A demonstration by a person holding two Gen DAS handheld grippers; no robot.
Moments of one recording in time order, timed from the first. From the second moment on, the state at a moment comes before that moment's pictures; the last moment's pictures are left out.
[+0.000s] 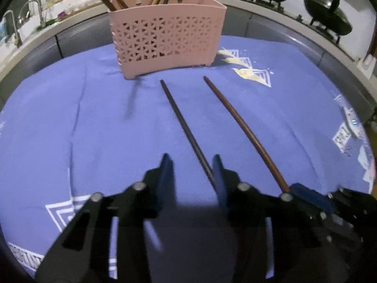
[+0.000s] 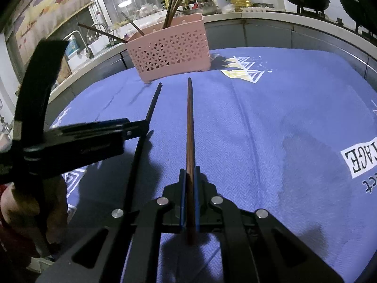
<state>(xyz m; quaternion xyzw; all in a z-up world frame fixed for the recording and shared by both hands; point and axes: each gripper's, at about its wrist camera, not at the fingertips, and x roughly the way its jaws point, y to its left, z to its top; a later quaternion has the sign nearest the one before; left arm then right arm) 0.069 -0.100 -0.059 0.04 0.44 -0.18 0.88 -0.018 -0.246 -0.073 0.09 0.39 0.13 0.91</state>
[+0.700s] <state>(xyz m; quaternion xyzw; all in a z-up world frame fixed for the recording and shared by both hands) 0.036 0.004 -0.055 0.00 0.44 -0.16 0.88 -0.015 -0.241 -0.071 0.10 0.40 0.12 0.91</state>
